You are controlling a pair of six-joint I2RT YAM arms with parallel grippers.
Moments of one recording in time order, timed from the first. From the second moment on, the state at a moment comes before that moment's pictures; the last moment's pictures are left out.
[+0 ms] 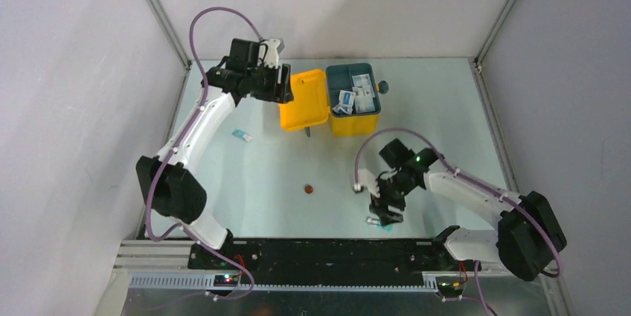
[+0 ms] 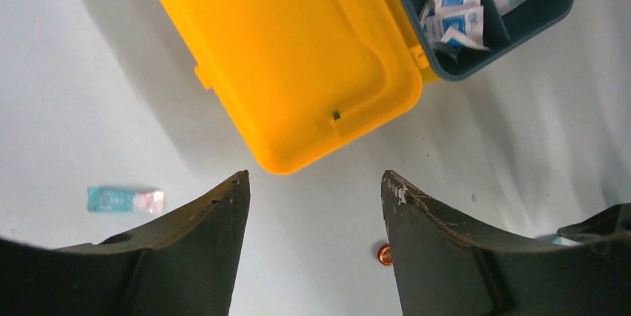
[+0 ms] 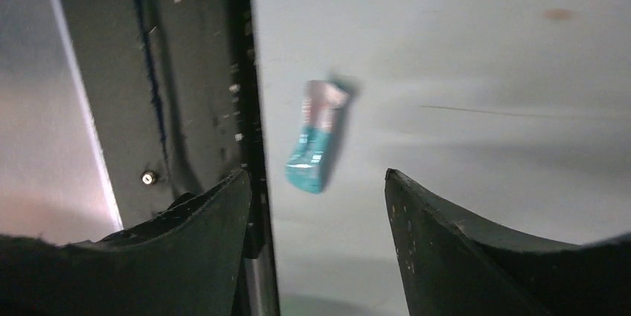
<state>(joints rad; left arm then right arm) -0.31 1.64 1.65 -0.76 0.22 -0.07 0.59 1.26 0.81 -0.91 -0.57 -0.82</state>
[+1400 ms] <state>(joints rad) -0.14 1.46 1.40 -0.60 0.36 -0.18 0.78 1.35 0.69 -0.63 -0.35 -0.36</state>
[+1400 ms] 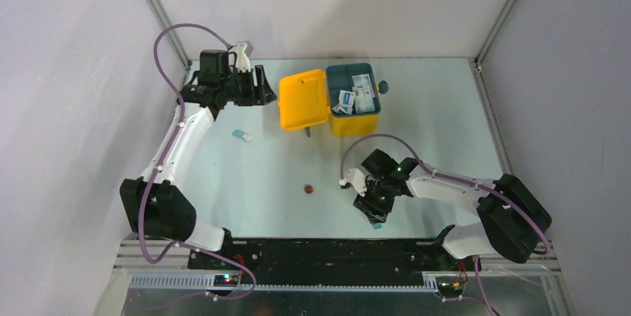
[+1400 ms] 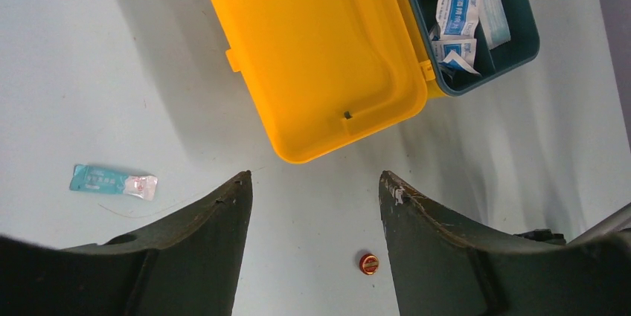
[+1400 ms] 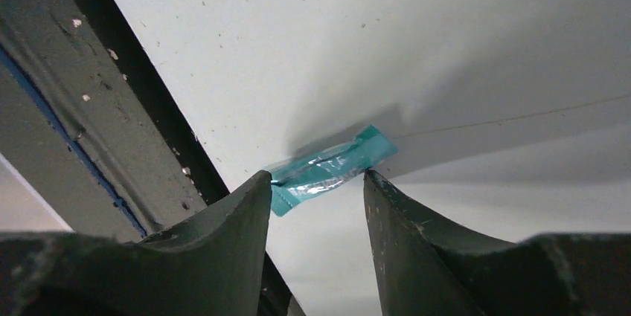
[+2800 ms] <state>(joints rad) -0.09 1.27 1.18 -0.64 0.18 -0.01 0.44 2.01 1.80 -0.27 -0.21 0.03</state>
